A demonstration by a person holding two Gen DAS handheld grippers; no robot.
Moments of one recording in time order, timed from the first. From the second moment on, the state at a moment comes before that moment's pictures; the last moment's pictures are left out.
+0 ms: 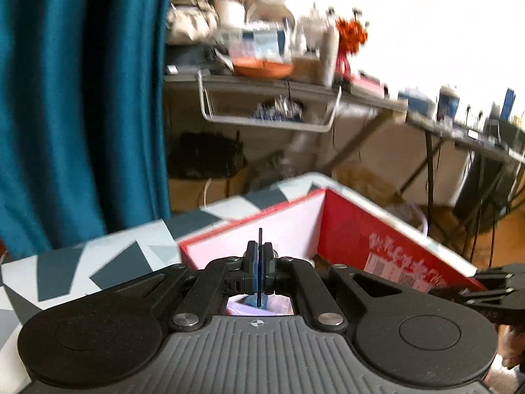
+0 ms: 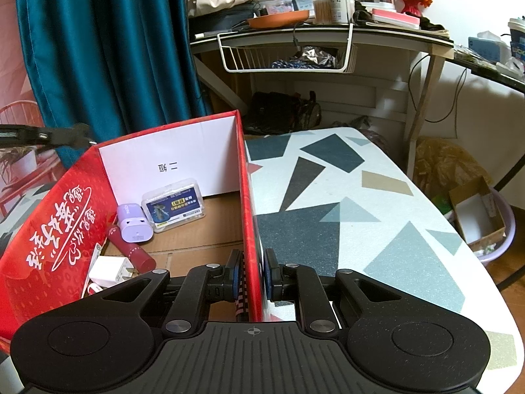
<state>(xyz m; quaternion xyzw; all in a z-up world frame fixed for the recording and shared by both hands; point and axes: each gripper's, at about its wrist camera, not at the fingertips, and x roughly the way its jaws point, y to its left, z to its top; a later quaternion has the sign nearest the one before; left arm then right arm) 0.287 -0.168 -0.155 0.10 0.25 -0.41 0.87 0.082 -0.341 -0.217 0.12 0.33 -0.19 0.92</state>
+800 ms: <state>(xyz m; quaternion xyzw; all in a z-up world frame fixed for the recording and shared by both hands) 0.303 -0.174 -0.170 0.13 0.30 -0.34 0.88 0.080 -0.341 -0.214 0.13 0.34 -0.19 0.91</state>
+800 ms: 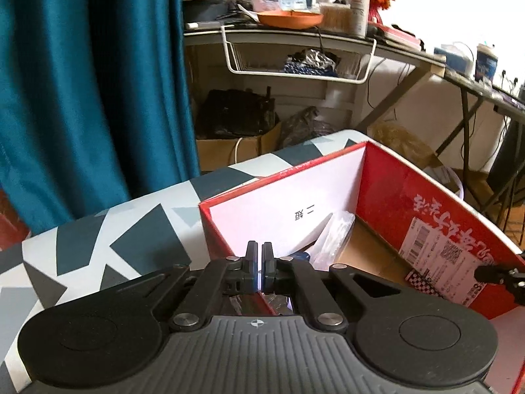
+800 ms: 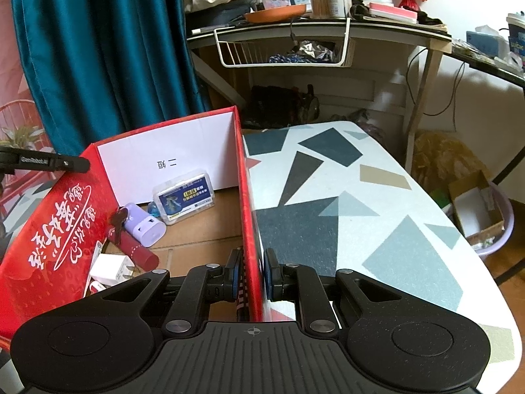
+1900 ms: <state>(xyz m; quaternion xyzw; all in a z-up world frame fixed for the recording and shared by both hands) 0.060 -0.013 0.001 0.06 0.15 -0.06 0.98 0.038 -0.218 0.001 0.09 0.25 -0.10 0.96</state>
